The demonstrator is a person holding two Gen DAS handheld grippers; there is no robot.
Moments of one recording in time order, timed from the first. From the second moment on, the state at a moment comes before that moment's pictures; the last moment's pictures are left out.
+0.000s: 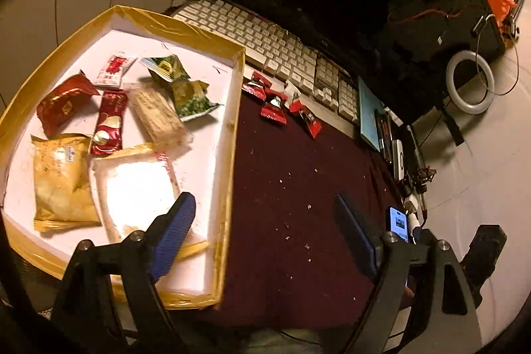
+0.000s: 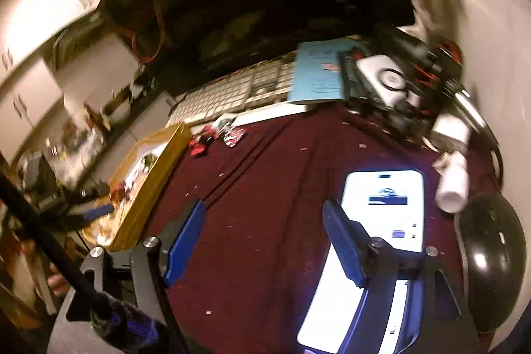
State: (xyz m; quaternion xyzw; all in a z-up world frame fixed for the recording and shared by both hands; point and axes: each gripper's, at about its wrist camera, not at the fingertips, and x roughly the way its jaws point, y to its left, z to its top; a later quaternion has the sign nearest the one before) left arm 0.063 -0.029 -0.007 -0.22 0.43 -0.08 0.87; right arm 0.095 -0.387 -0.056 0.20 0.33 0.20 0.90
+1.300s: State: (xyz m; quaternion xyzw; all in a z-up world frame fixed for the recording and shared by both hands) left arm 0.072 -0.026 -0.014 -0.21 0.44 -0.05 0.87; right arm 0.185 -0.226 -0.042 0.13 0.39 0.26 0.87
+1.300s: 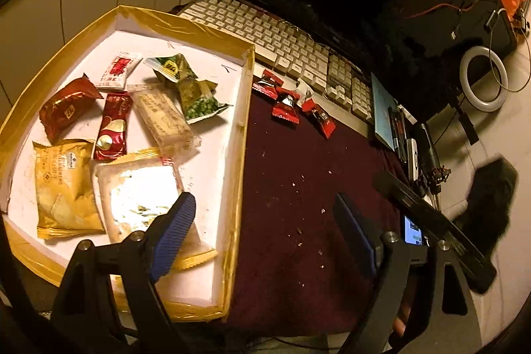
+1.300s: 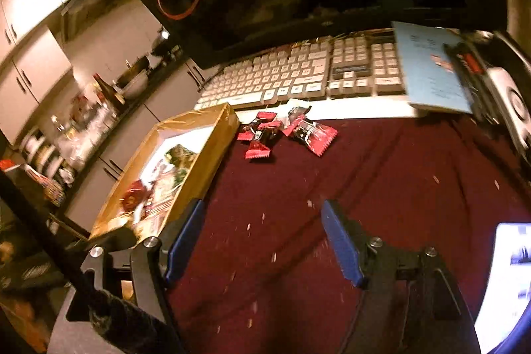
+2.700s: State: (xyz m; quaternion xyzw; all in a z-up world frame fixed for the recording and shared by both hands) left arm 0.073 -0.029 -0.013 -0.20 0.44 -0.05 0.87; right arm 0.276 -0.210 -0.074 0.11 0.45 0.22 0.86
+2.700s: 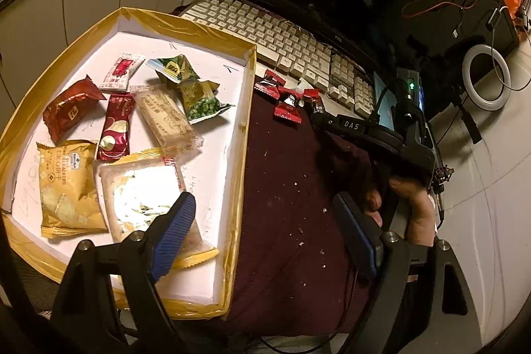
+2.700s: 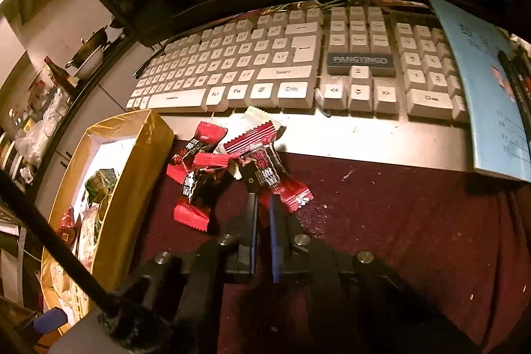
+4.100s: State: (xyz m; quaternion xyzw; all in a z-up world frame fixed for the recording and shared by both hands) left arm 0.219 -0.097 -0.013 -0.05 0.49 -0.07 0.87; right arm 0.206 -0.268 -0.093 0.24 0.38 0.21 0.87
